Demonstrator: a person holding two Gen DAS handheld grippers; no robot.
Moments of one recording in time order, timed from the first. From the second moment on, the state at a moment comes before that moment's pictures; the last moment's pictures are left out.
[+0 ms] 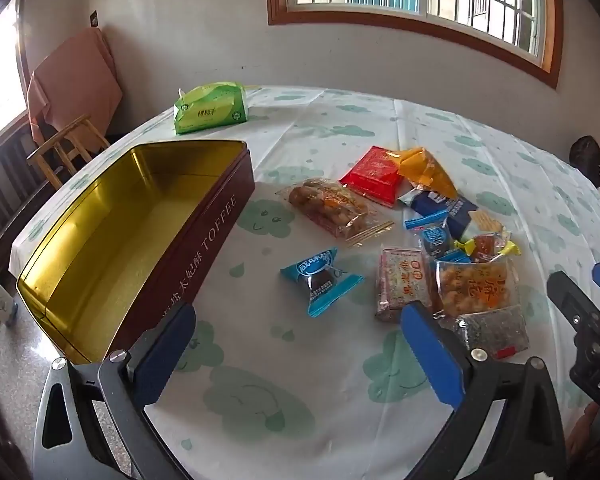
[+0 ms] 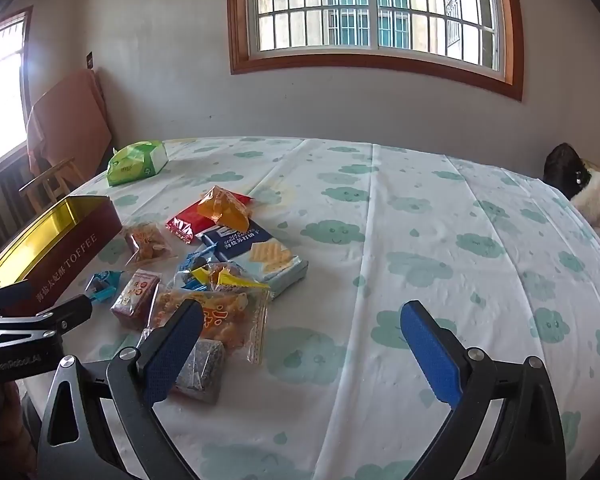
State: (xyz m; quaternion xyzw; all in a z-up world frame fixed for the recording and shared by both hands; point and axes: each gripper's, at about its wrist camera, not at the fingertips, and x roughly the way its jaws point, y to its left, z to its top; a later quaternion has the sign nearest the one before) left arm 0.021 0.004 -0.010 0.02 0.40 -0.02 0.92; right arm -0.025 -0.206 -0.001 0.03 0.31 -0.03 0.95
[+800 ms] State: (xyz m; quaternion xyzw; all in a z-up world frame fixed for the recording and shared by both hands) left arm 0.069 0.014 -0.026 0.00 0.45 -0.04 0.89; right arm -0.023 -0.206 -0.005 0.04 0.31 -0.03 0.95
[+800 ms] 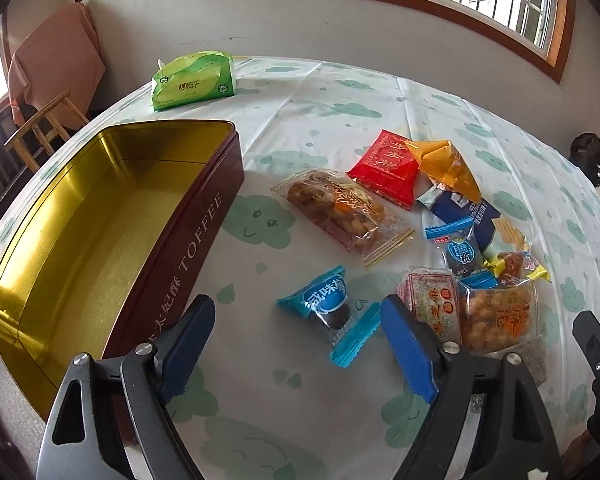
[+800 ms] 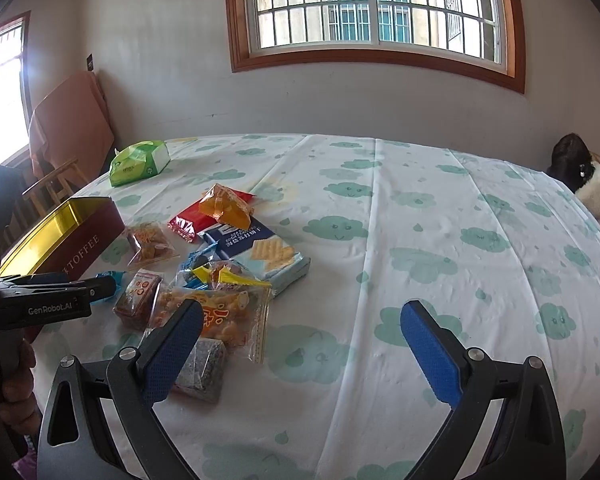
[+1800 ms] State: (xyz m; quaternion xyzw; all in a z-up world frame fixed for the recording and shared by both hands) left arm 0.073 0.013 -0.032 0.00 0.45 -0.07 0.89; right arm -0.024 -0.212 -0.012 0.06 0.32 -0.02 0.95
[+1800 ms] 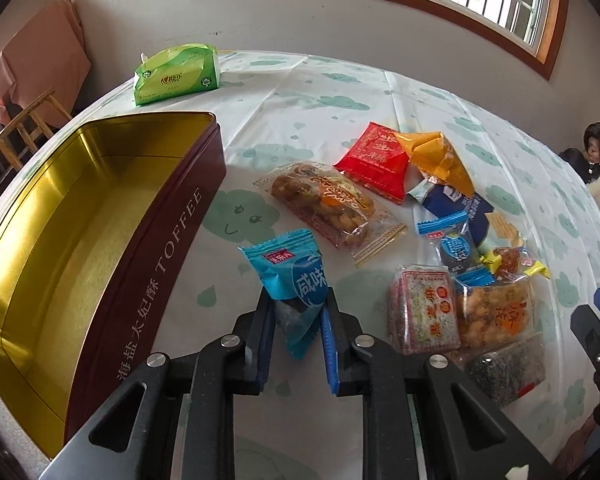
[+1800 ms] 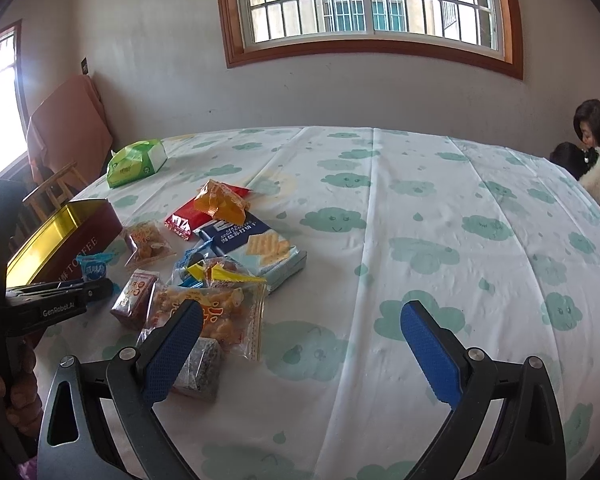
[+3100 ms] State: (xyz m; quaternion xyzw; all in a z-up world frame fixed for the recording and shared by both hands) left arm 0.049 0.068 0.041 -0.02 0.41 -0.06 0.91; right arm -0.031 -0.215 -0.012 0.09 0.35 0.01 0.93
